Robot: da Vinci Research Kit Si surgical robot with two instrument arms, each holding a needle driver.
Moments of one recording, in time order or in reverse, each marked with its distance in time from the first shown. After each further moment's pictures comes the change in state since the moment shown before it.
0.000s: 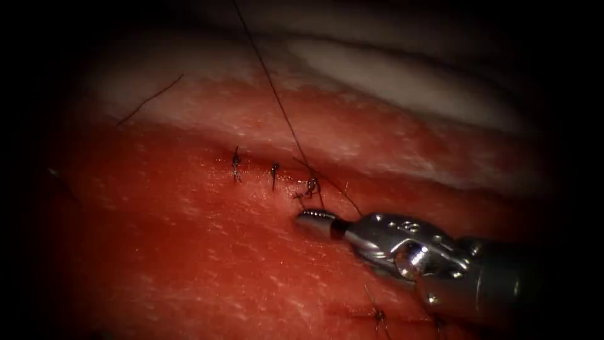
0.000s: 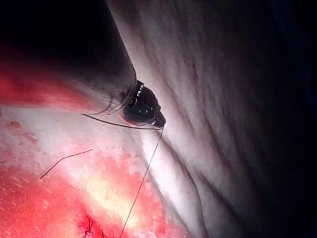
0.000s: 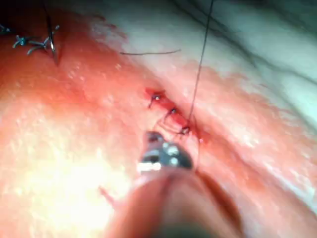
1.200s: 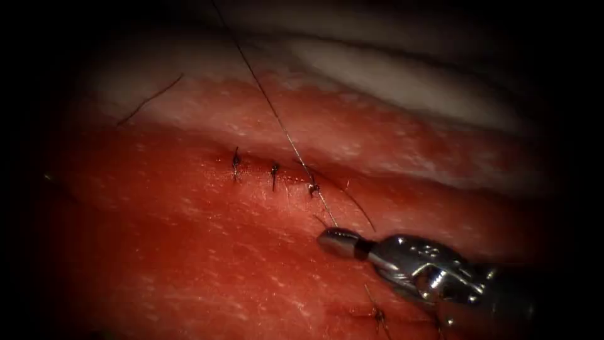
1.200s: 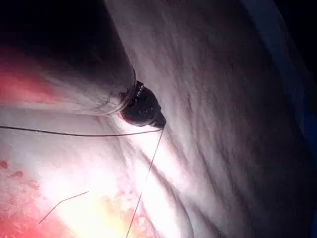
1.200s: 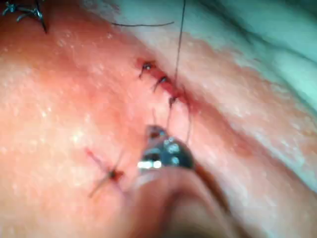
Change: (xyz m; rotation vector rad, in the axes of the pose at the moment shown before) right arm -0.005 0.003 -0.002 -0.047 0.007 -0.052; left arm -0.001 -0.010 -0.006 0.113 -0.027 -0.017
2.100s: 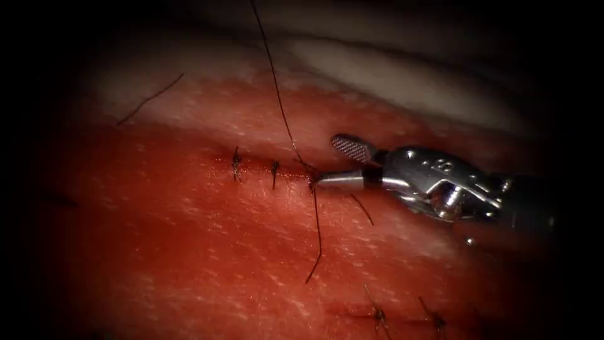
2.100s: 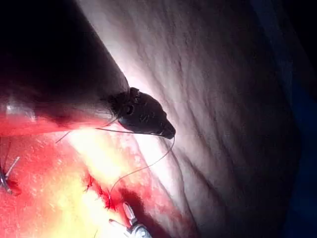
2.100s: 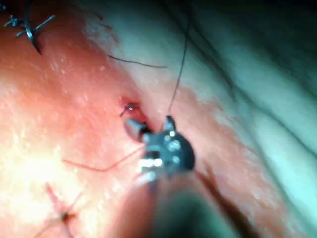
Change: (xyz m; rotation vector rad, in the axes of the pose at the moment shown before) right arm 0.012 0.002 0.003 0.100 0.166 -0.275; left arm 0.016 0.013 -0.010 -0.314 0.338 -0.125
